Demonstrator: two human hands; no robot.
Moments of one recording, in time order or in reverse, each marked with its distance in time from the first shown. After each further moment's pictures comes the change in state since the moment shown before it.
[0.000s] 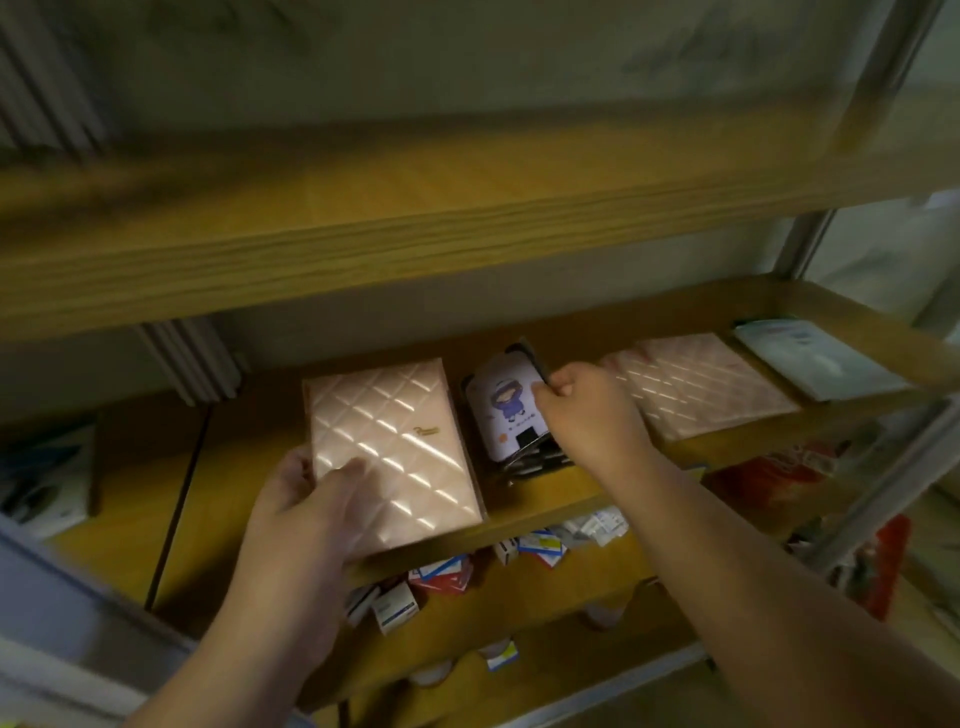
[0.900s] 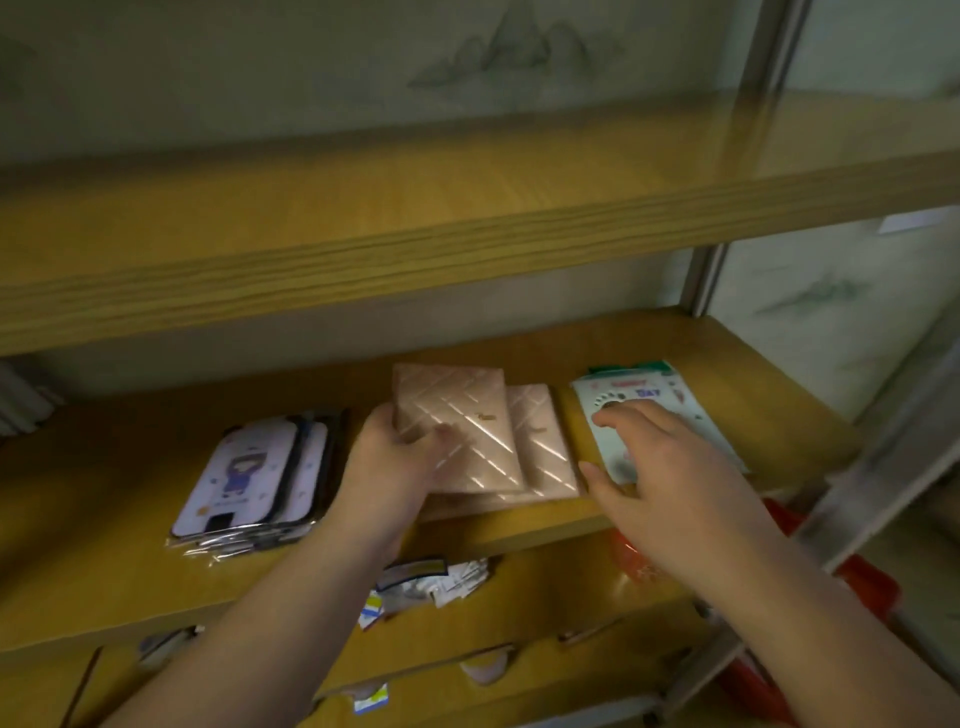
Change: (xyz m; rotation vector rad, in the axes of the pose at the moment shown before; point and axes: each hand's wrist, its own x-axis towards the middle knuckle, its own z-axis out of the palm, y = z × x) left_hand 0.019 -0.081 0.317 0.401 -0.113 0.117; right_hand 0.037 0.201 -0.231 -0.368 -0.024 -0.338
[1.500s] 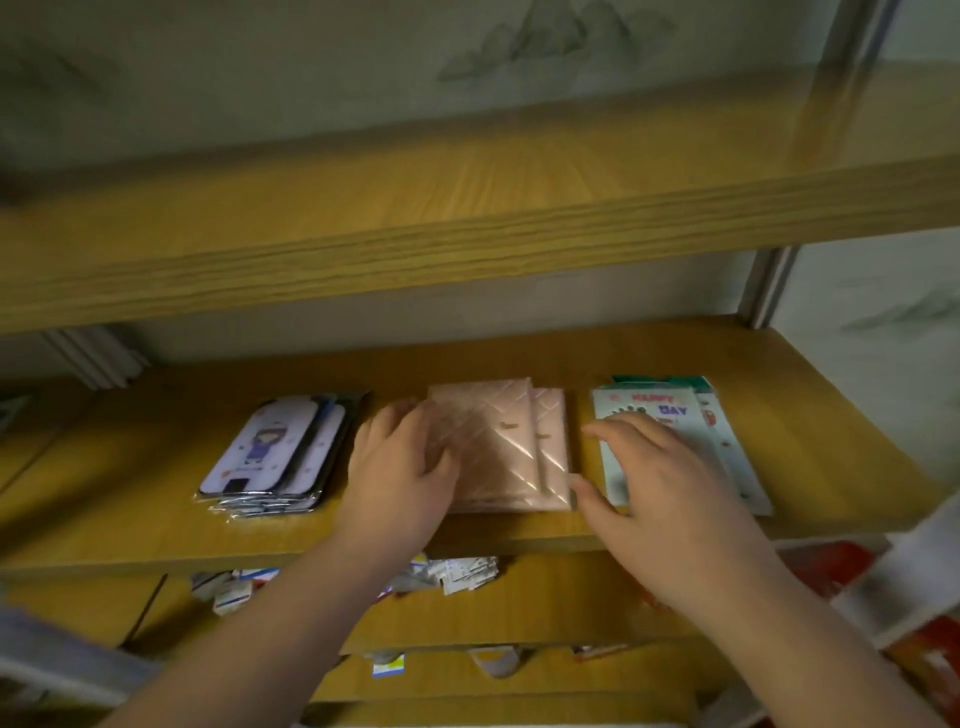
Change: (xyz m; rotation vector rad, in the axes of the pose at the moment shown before) left_hand -0.022 0.002 0.022 0.910 0.200 0.215; right_hand 0.015 0.028 0.005 0.128 -0.074 -0.167
